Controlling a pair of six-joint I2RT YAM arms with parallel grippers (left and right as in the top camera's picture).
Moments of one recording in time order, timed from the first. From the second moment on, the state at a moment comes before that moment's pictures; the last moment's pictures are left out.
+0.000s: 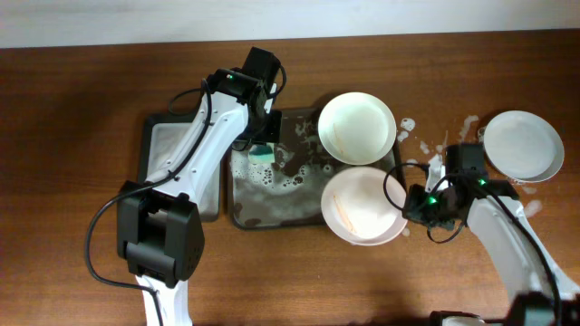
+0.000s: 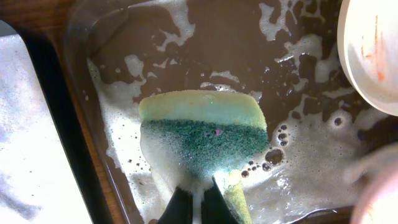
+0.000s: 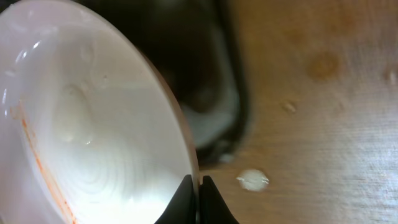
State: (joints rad) left arm -0.40 2.07 1.85 -1.13 0.01 -0.23; right arm -0.10 1.39 0.80 -0.76 -0.32 0.22
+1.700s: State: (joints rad) left arm -0.32 2.07 1.84 -1.14 0.06 -0.32; right arm 0.37 1.71 0.99 -0.30 -0.13 0.30
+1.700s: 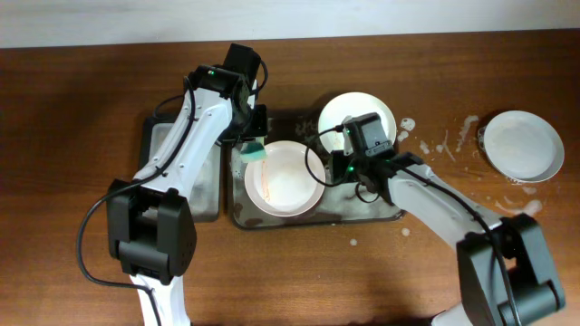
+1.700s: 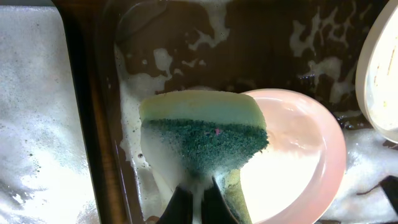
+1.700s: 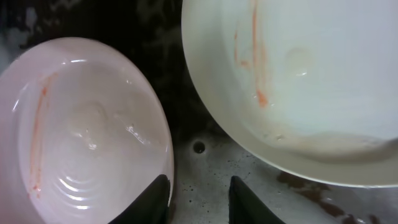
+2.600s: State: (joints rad) left arm -0.34 2.07 1.84 -1.11 0.06 -0.39; right arm 0.37 1.84 0.99 -0.29 -0.30 0.51
